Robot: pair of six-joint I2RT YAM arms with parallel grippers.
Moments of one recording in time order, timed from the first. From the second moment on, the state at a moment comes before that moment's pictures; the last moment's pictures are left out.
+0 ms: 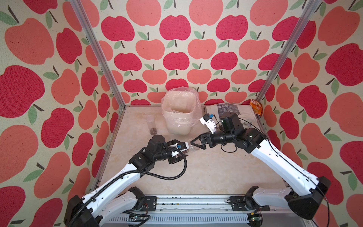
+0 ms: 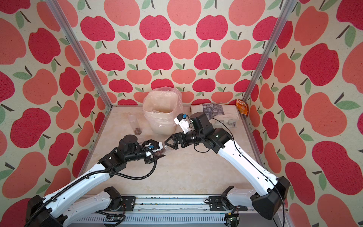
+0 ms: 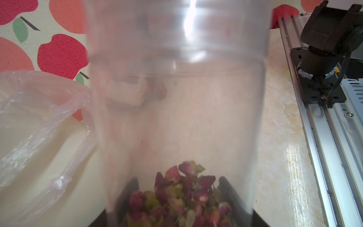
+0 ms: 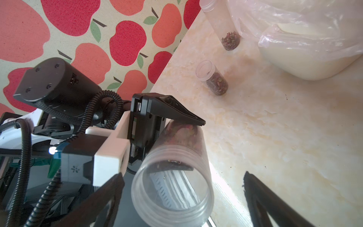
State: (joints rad) left arm -0.68 0.96 0.72 -0.23 0.41 0.55; right arm 0.79 1.27 1.34 -0.73 -0.56 0.41
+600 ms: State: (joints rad) left arm -0.66 0.99 0.72 -0.26 0.53 0.55; right arm 0.86 1.36 1.48 -0.97 -0.51 -0.05
